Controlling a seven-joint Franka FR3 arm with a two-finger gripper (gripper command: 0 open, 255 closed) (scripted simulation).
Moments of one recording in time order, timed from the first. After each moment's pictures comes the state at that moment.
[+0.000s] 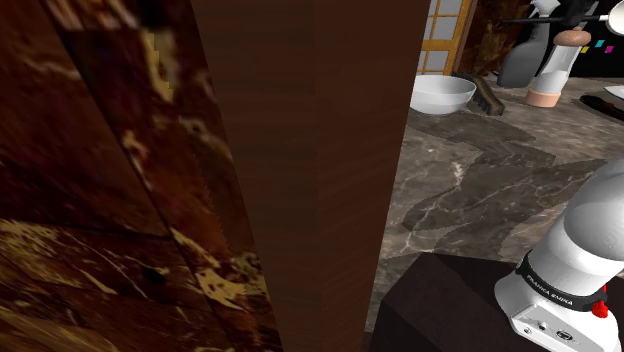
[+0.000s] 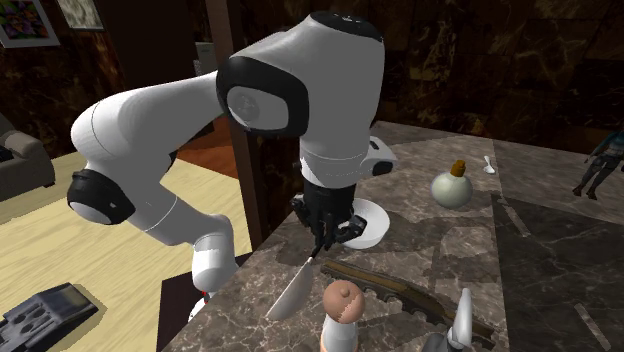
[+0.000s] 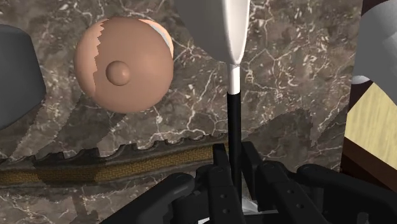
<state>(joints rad) -0.13 -0.54 -0.57 -1.71 -0.15 1.19 -1.32</state>
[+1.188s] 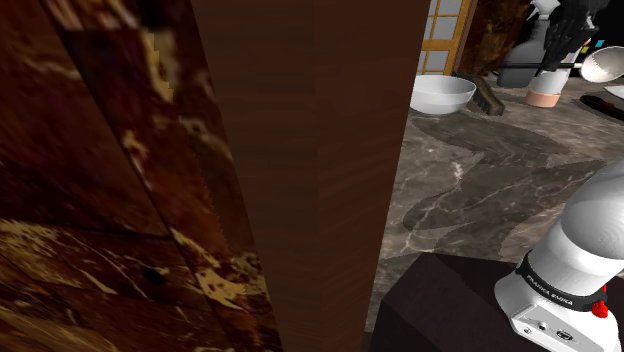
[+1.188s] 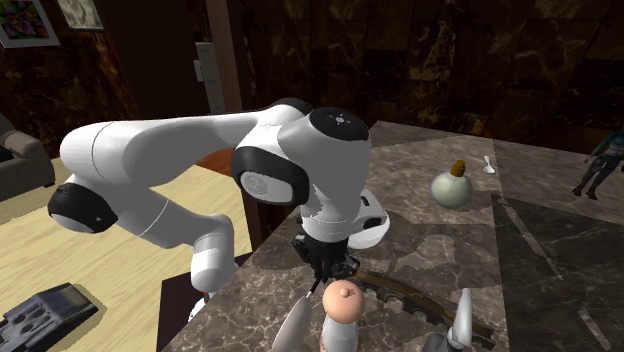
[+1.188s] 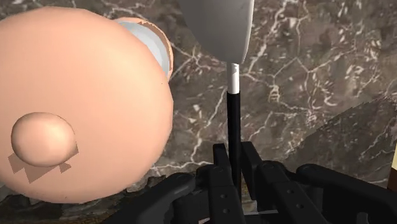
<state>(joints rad) -0.18 -0.66 -0.57 -2.05 -0.21 1.42 -1.30</state>
